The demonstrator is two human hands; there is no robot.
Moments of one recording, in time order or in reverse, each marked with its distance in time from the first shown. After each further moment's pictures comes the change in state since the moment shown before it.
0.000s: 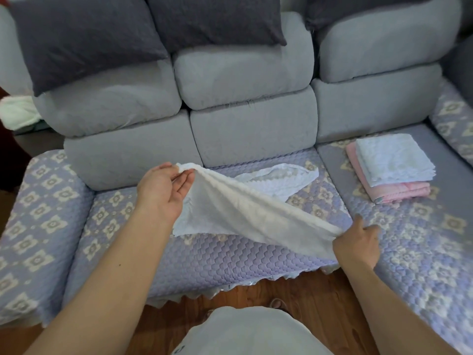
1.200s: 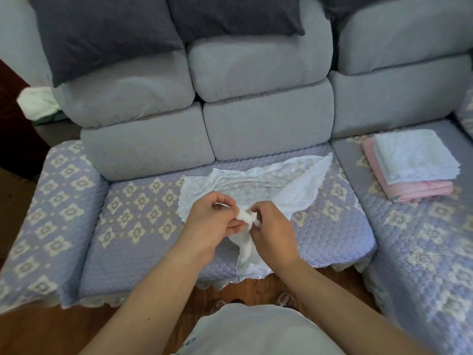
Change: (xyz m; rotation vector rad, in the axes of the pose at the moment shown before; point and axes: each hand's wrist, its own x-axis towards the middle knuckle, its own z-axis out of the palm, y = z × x) left_hand -0.077 -0.051 -0.022 0.651 -0.213 -0.037; right_hand -0.129 -0.139 0.024 0.423 -0.109 -0.912
